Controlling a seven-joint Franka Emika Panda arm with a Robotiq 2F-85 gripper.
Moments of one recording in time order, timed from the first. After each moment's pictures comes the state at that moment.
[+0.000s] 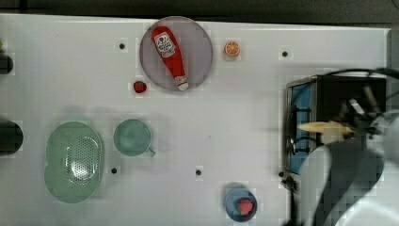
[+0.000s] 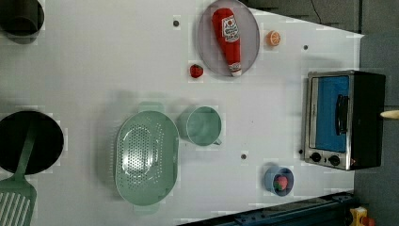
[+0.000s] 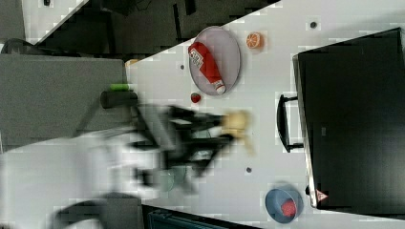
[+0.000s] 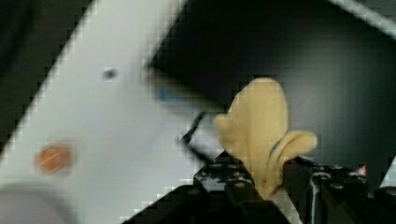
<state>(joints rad) -0.06 -0.05 -0.47 -1.91 -0.12 0.42 -0.18</state>
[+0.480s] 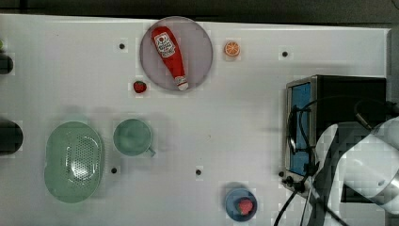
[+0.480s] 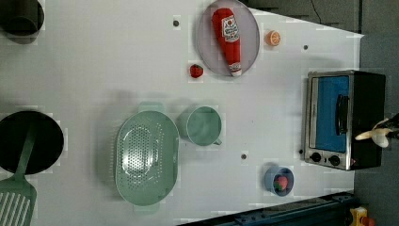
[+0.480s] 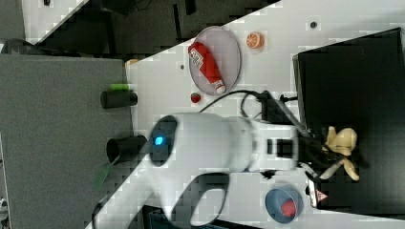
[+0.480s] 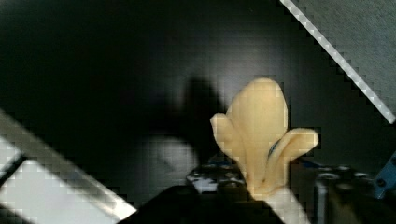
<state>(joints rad) -0.08 0.25 -0.61 -1.95 -0.15 0.57 -0.51</state>
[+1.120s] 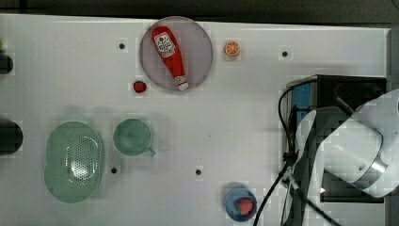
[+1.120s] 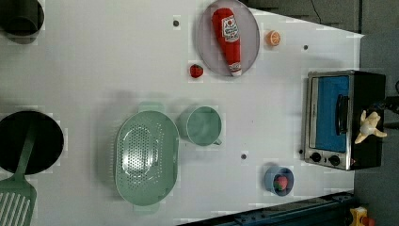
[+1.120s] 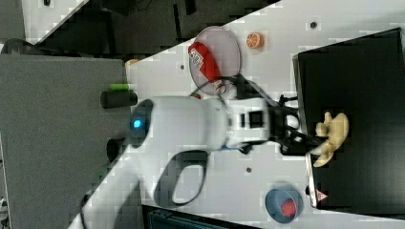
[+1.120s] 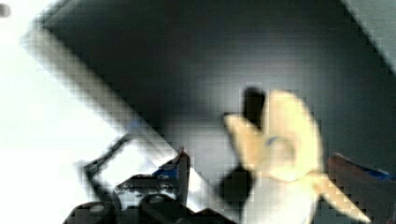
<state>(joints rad) -0.05 0.22 -0.53 -1.94 -0.11 0.58 -0.56</state>
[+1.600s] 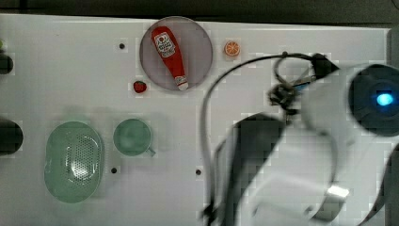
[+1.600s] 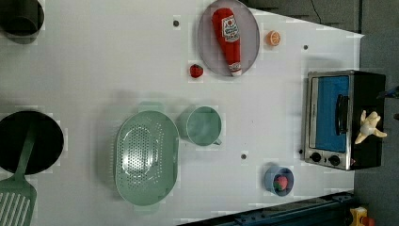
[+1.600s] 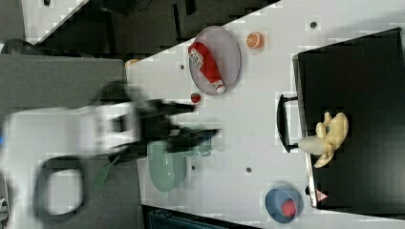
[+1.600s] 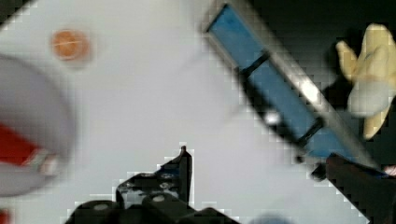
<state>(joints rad) 0.00 -0.08 -0.27 -1.92 -0.13 0.31 -0.29</state>
